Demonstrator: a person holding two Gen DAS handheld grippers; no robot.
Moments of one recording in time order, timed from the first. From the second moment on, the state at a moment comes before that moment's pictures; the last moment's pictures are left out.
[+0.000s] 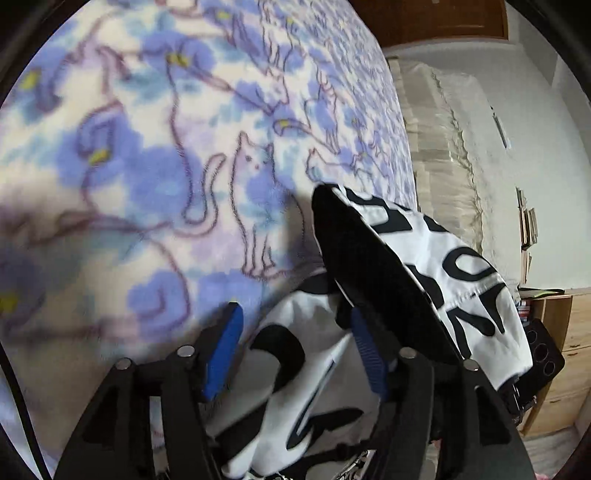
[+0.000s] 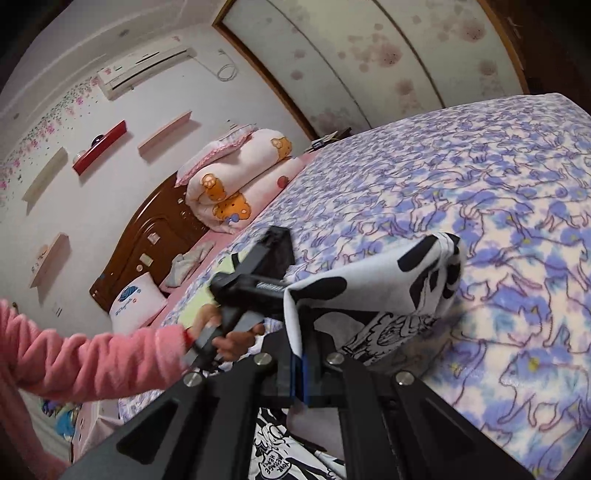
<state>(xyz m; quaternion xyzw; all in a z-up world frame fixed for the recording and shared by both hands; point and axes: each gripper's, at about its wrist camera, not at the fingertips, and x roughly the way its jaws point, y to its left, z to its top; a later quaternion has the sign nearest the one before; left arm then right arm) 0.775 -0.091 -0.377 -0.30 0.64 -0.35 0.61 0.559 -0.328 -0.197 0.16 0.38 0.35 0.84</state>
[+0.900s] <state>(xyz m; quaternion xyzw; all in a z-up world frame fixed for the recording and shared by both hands) 0.735 -0.092 -0.302 -0.32 0.57 -0.38 0.65 0.546 -0.336 -0.180 0.20 0.38 0.33 0.84</state>
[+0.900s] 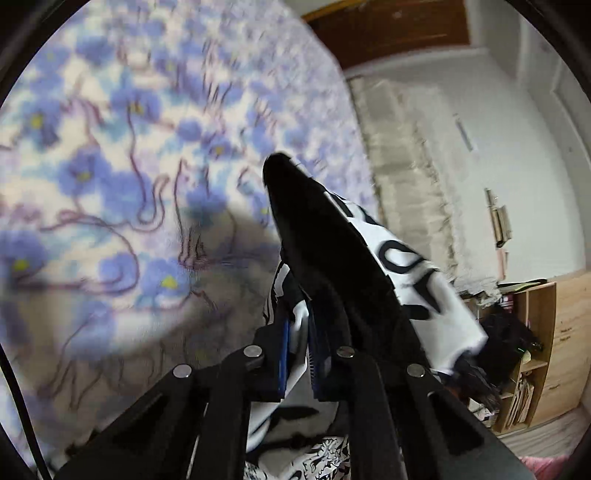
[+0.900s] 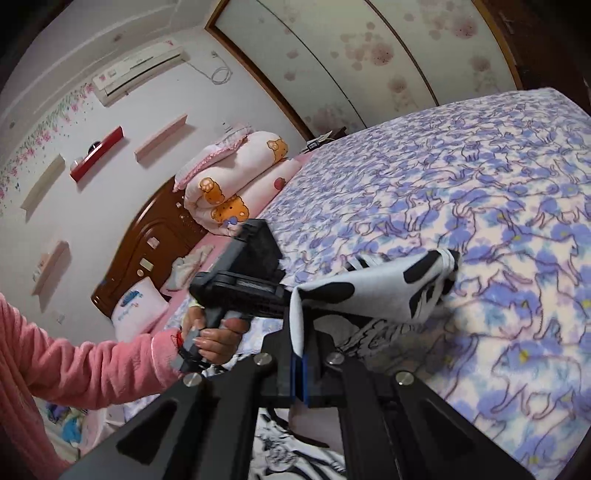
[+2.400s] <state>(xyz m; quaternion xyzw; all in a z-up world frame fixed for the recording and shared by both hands) 0.472 0.039 -0.241 -0.31 0.66 -0.20 0.65 0.339 -0.383 -0.250 0.52 0.54 0.04 0.66</state>
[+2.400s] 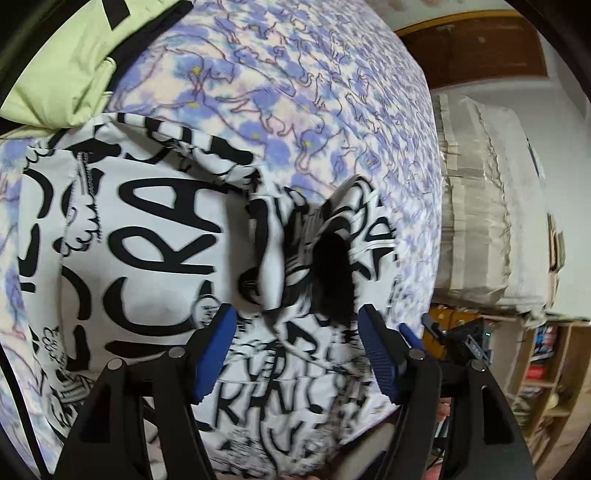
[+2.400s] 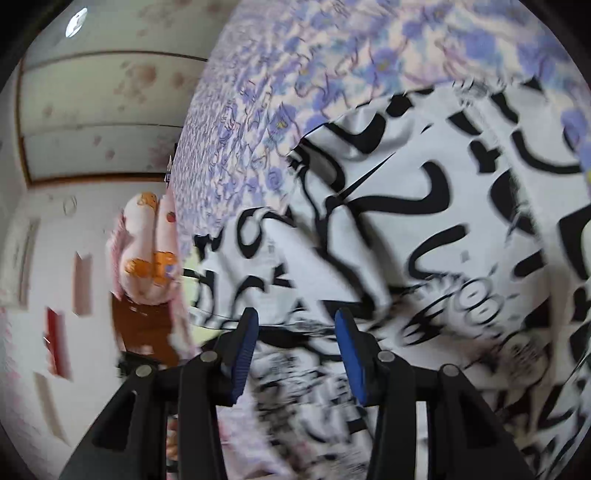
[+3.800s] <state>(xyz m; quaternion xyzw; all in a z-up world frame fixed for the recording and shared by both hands) 0.442 -0.118 -0.238 -0.15 0.75 -0.26 0.59 0.457 -0.314 -0.277 0.48 0.70 -0.09 0.52</state>
